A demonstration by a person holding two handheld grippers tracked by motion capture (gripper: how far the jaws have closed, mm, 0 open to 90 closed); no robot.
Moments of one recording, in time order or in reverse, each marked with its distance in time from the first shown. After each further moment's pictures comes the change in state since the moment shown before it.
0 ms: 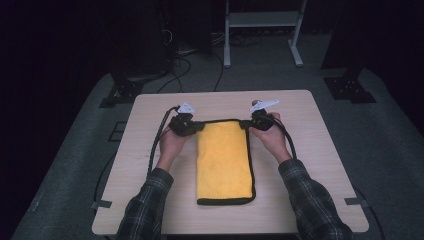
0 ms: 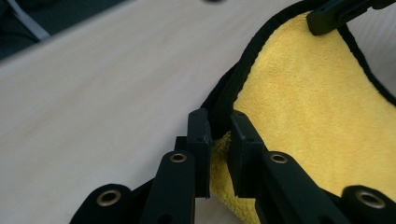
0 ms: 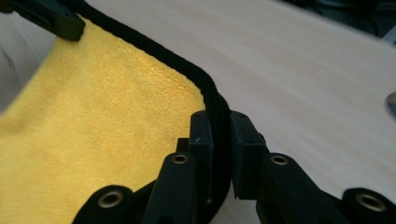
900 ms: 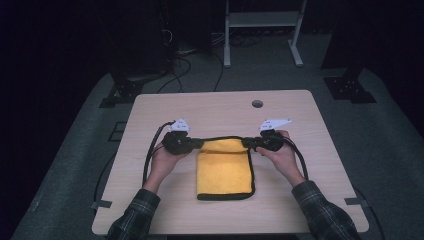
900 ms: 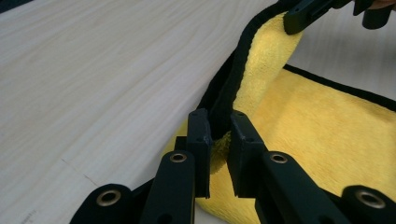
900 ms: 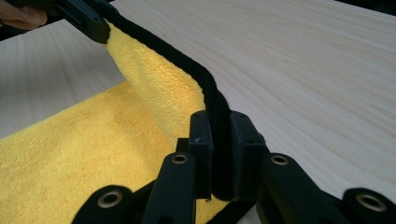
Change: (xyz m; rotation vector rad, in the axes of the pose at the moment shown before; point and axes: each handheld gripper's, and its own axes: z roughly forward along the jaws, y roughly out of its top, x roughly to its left) left arm -0.048 -0.038 -0.042 0.001 -0.164 0.021; right arm 0.039 -0.049 -0.042 -0.066 0.155 -0.024
